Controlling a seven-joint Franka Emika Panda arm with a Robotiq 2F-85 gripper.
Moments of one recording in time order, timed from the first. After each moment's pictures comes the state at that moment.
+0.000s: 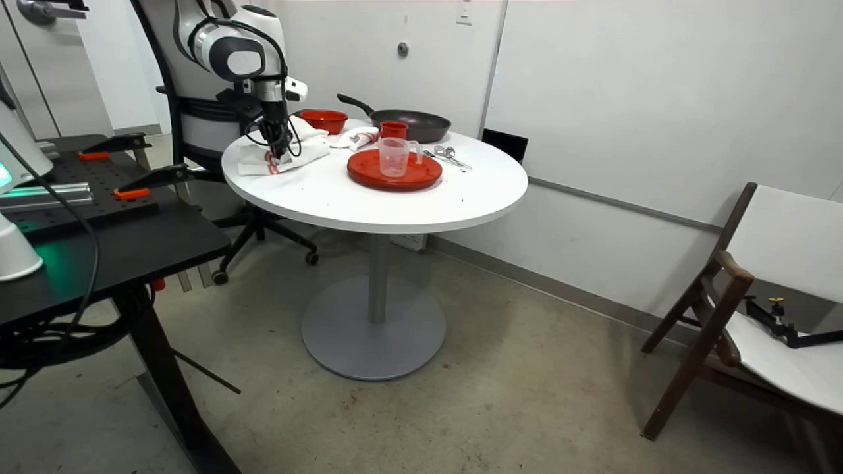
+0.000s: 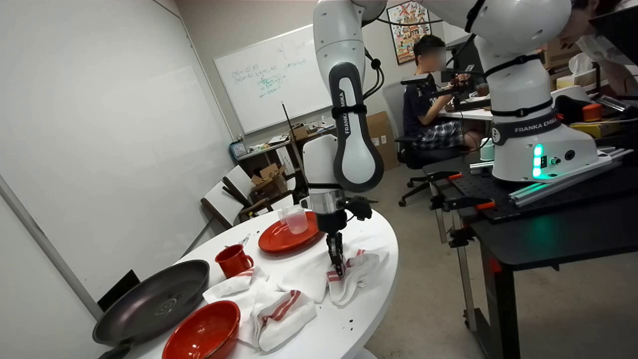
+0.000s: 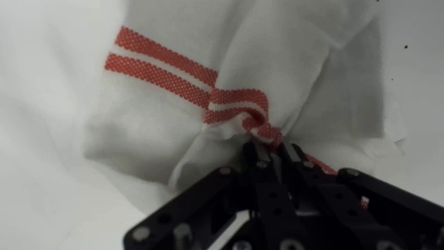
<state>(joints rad) -0.12 0.72 0.27 -2.30 0.03 3.16 -0.03</state>
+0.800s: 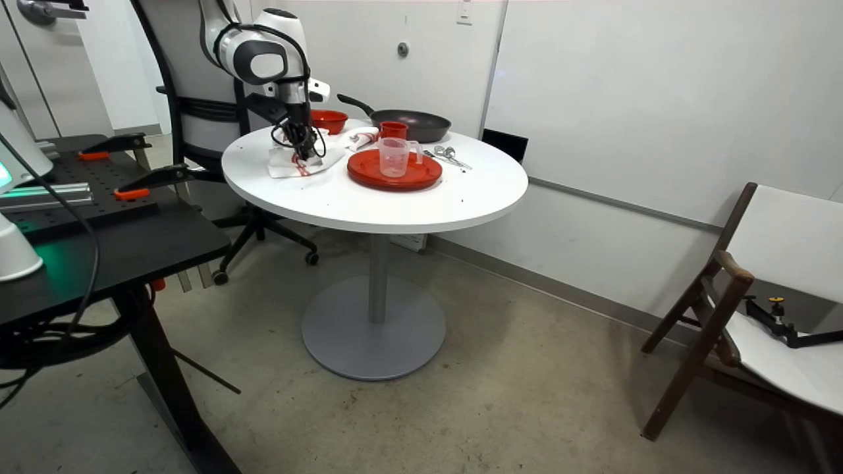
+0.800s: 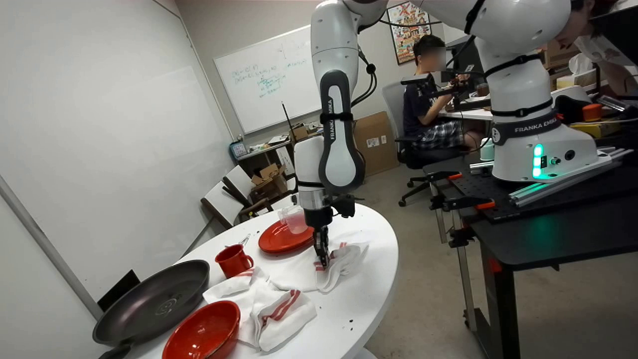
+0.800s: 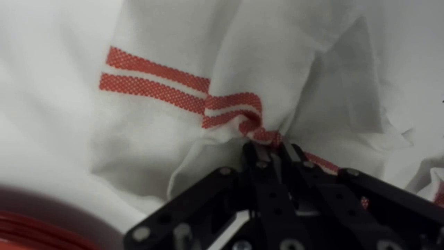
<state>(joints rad) -0.12 0.75 0.20 -2.20 0.02 3.13 -0.06</state>
